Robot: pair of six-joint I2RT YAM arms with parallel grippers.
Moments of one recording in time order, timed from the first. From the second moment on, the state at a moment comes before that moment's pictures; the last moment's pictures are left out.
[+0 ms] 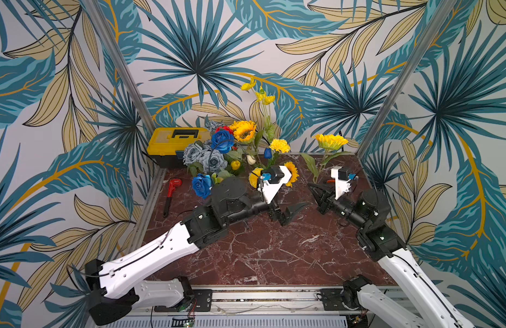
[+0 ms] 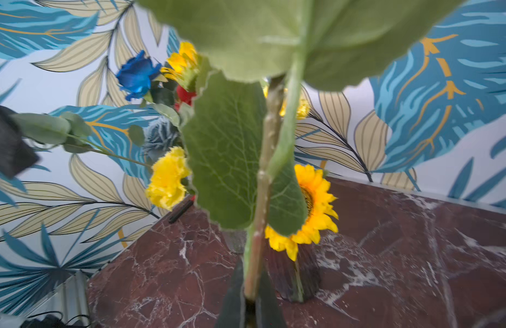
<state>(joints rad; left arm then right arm) -1.00 1.12 1.28 -0.11 0.07 0.01 0.33 0.82 0.82 -0.09 -0.31 0.25</state>
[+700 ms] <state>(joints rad) -1.00 0.59 1.04 -0.36 -0.66 -0.12 0.29 1.22 1.00 -0.37 -0.04 0.24</state>
